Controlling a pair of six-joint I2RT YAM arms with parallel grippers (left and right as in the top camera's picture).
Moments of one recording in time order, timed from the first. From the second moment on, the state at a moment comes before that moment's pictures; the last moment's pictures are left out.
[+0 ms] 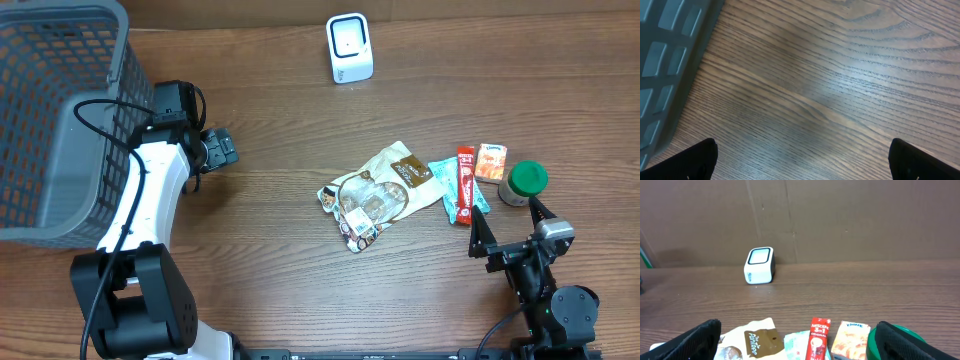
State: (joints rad) left arm 0.12 1.70 1.26 -0.78 -0.15 -0.30; right arm 0.09 0.01 0.02 -0.03 -0.12 0.12
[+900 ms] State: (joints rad) left arm 0.07 1.45 1.26 -0.78 -0.15 -0.30; right arm 0.09 0.01 0.02 -0.03 -0.12 0.12
